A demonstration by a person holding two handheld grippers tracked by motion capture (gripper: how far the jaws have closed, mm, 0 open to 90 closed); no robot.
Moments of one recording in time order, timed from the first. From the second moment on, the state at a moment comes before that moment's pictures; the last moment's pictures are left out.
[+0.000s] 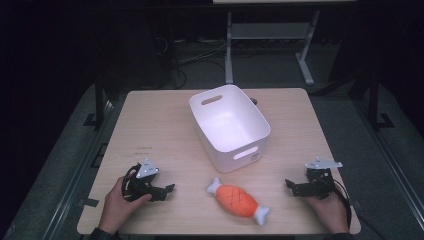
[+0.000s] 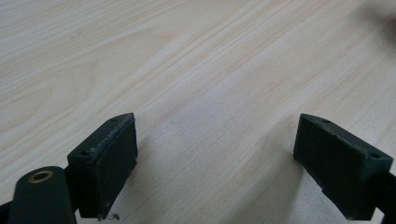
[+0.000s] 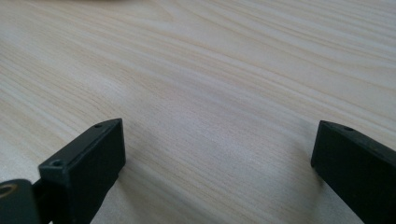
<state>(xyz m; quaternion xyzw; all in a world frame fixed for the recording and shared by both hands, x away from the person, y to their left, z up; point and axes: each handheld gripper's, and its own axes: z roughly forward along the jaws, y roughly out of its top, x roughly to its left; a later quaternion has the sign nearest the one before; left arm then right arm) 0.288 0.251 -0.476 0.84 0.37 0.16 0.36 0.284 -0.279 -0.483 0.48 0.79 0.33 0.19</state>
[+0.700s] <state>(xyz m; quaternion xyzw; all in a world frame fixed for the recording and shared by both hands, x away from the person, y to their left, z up) 0.287 0.249 -0.476 0.84 0.38 0.16 0.36 0.284 -0.275 -0.474 0.48 0.80 0.31 0.16</state>
